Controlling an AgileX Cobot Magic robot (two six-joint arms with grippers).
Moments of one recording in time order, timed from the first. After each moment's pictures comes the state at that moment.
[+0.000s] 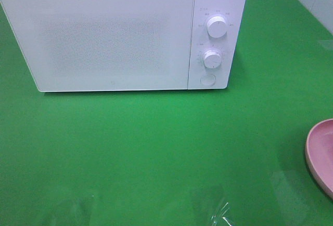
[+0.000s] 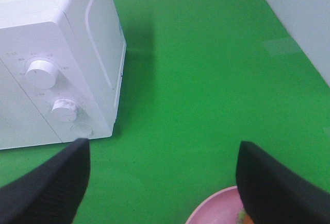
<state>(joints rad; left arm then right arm) 0.01 -0.01 -0.52 -0.14 1.08 0.09 0.01 0.65 -0.56 0.00 0.34 0.15</state>
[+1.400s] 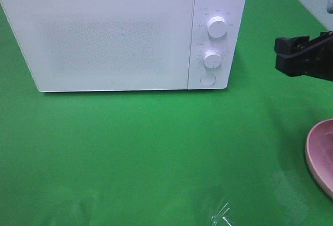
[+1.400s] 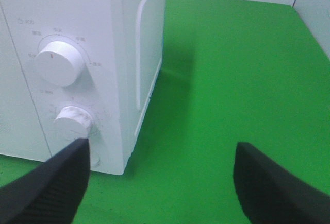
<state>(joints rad) 0.01 -0.01 -0.52 -0.14 1.08 0.09 0.30 1.26 -0.39 0.29 -0.58 -0.29</state>
